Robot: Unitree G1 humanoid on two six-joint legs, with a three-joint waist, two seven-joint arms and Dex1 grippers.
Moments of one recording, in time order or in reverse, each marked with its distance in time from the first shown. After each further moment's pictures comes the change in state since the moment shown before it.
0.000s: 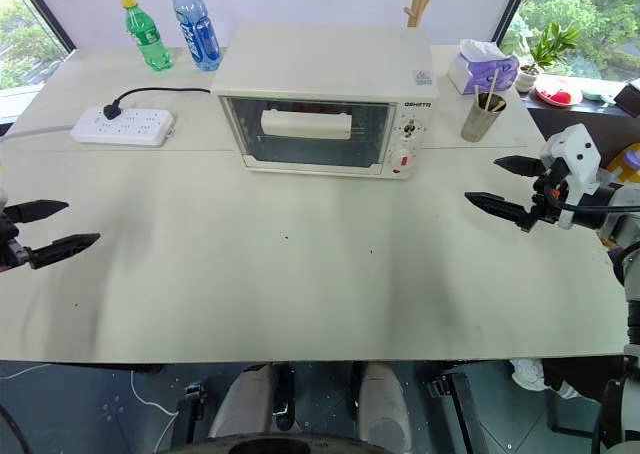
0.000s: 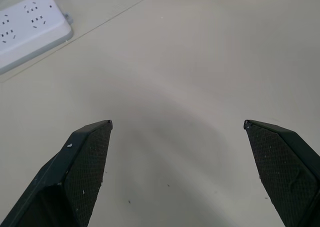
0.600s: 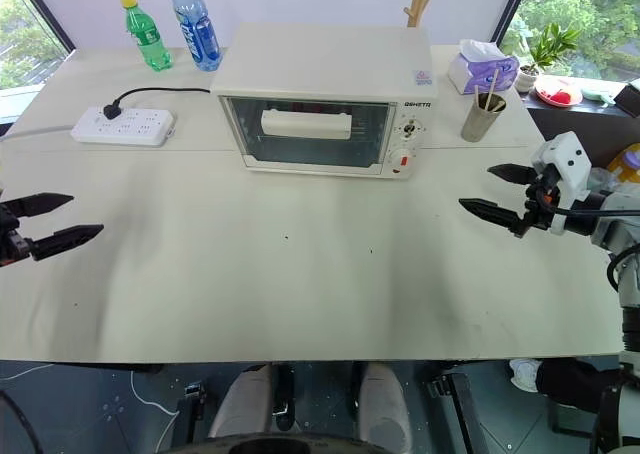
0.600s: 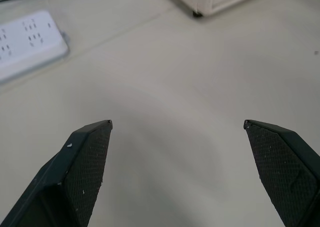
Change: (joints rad) left arm -0.109 -0.008 0.003 -0.047 -0.095 0.145 0.034; right arm 0.052 0.019 -0.007 -0.113 0.025 0.093 -0.048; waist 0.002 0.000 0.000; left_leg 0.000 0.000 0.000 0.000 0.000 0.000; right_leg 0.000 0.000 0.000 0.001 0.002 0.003
